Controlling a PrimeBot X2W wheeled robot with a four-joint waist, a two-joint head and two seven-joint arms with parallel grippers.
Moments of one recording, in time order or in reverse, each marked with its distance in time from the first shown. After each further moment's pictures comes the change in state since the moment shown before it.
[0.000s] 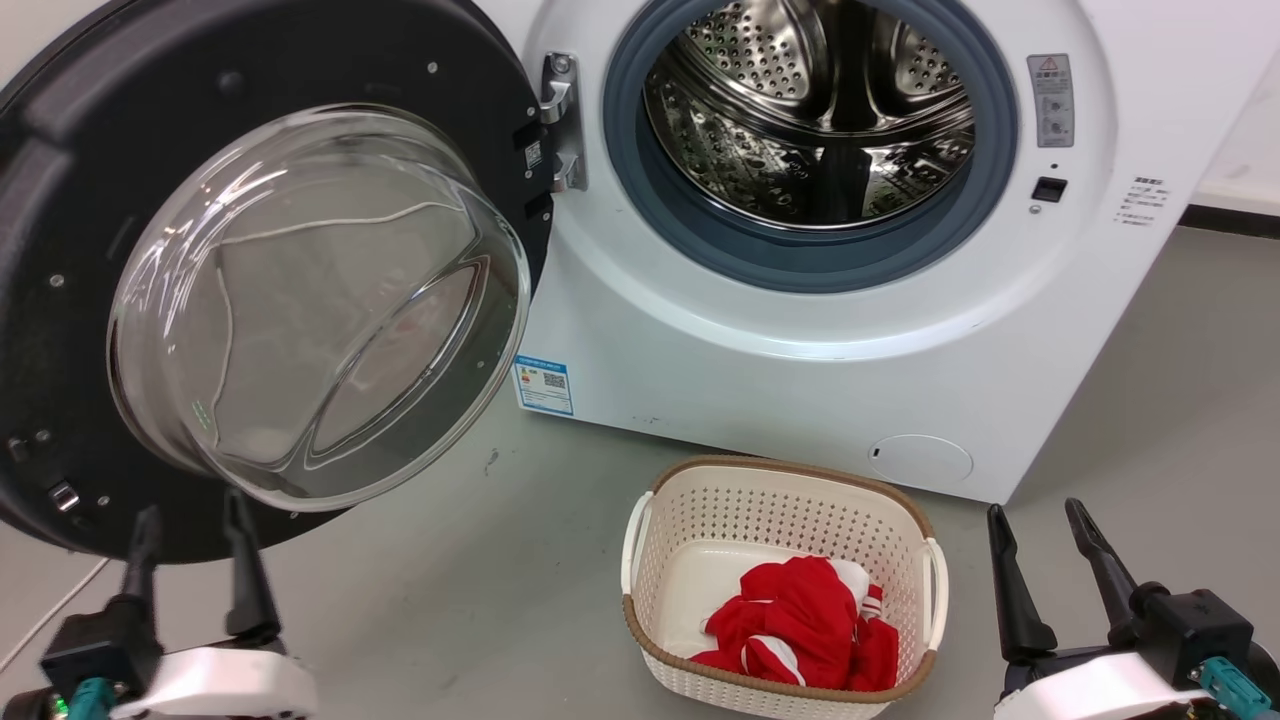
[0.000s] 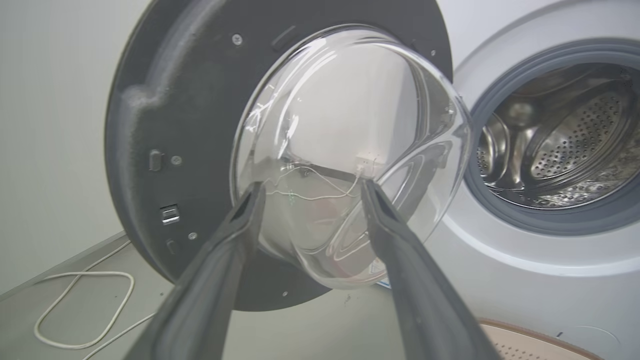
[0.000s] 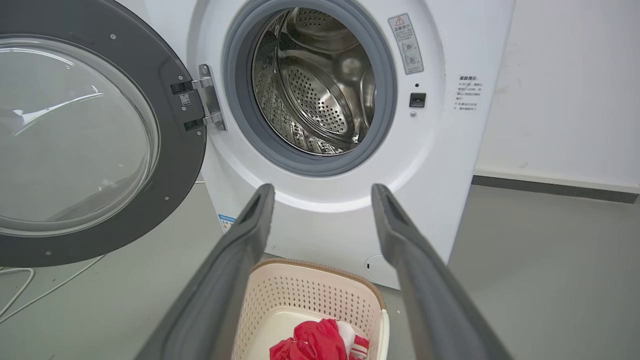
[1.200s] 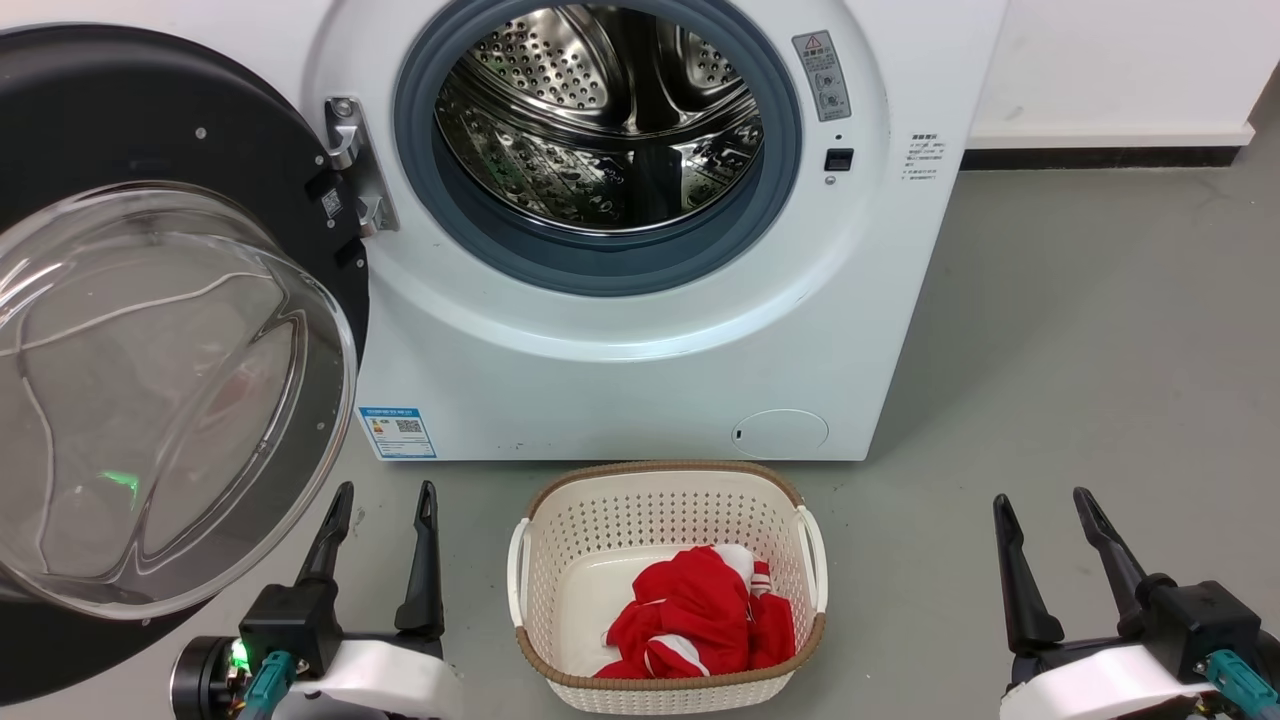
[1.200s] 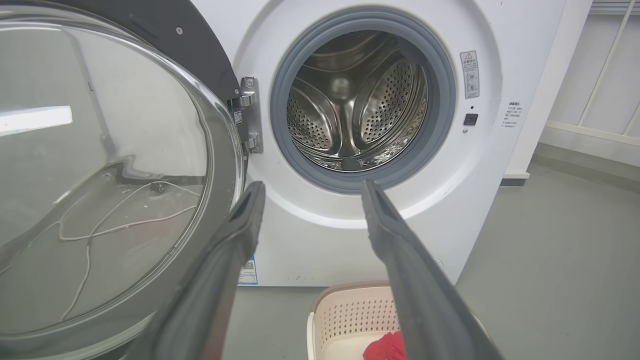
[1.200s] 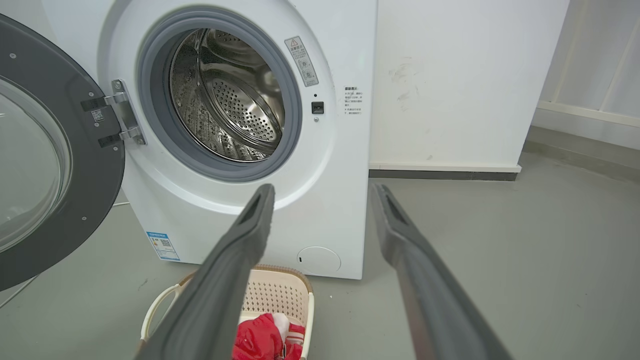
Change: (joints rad) left arm -0.047 -0.093 -0.195 0.032 0.113 -0.048 0.000; right arm 0.001 0.000 -0.010 -0.039 -0.028 0.000 0.023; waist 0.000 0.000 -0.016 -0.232
